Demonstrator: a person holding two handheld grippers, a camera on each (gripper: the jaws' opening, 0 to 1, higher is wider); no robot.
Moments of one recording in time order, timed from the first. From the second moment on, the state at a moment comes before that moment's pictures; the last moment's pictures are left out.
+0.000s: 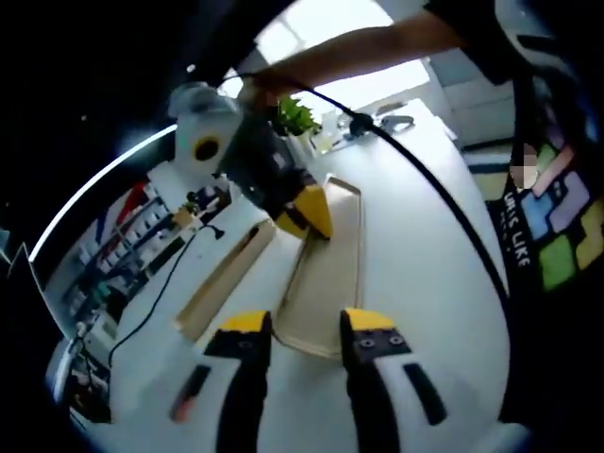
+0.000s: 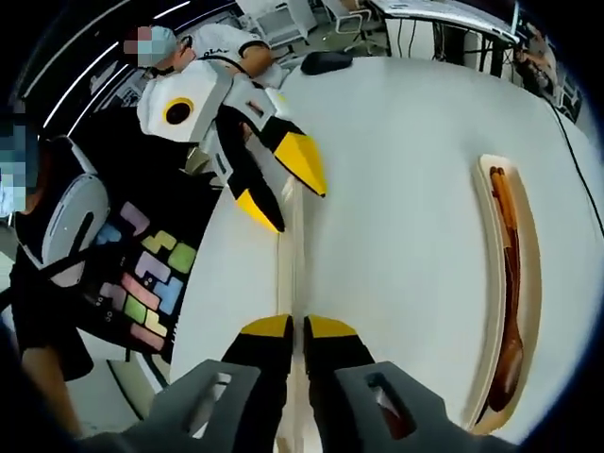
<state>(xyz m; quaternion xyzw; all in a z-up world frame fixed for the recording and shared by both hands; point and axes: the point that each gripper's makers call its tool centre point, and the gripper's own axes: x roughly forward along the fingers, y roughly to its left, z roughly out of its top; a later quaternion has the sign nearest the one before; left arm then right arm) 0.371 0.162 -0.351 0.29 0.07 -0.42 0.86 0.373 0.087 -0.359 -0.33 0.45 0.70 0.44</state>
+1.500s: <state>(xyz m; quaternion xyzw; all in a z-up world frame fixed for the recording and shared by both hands) 0.390 0.196 -0.330 0.04 0.12 -0.34 0.93 0.428 0.078 -0.285 -0.43 0.31 0.55 0.64</state>
